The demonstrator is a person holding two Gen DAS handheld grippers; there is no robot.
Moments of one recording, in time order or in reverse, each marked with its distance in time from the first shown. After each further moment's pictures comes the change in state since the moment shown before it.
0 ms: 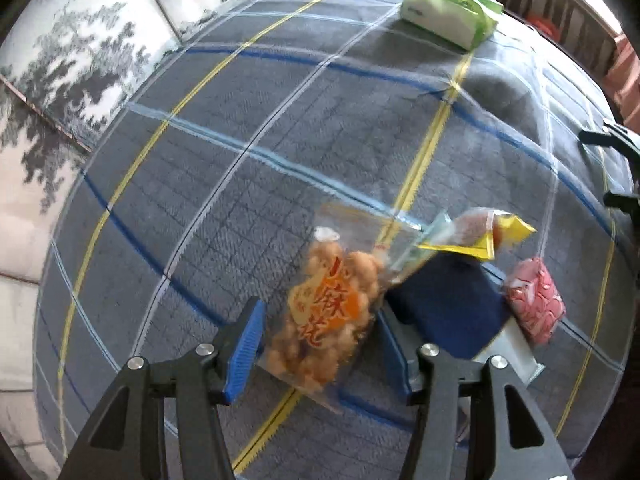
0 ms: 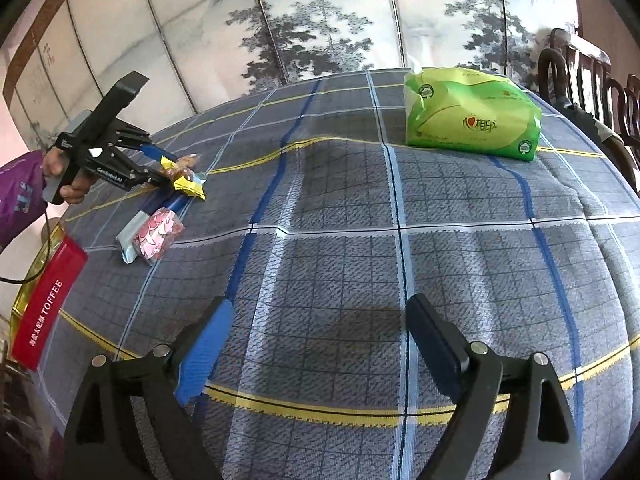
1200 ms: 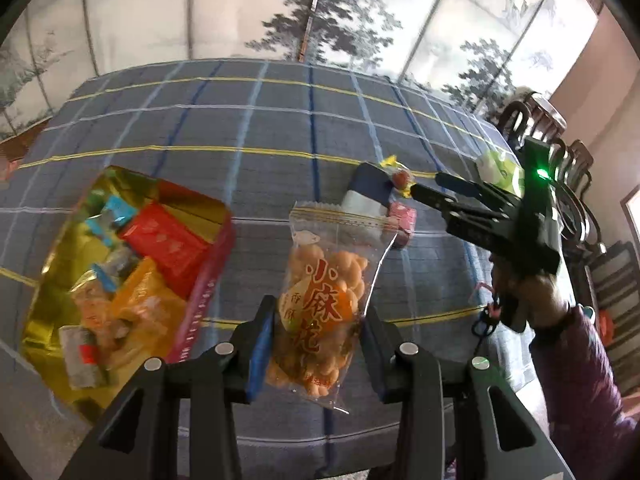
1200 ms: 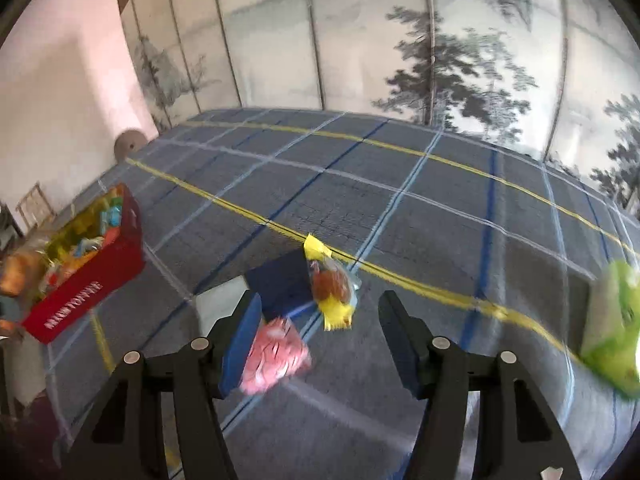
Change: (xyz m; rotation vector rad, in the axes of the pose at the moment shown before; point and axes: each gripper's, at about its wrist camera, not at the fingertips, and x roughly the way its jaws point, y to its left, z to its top) left arm -0.170 -0.162 -0.188 -1.022 -0.276 0.125; right arm 0.088 0.132 0.100 -0.456 0.038 0.213
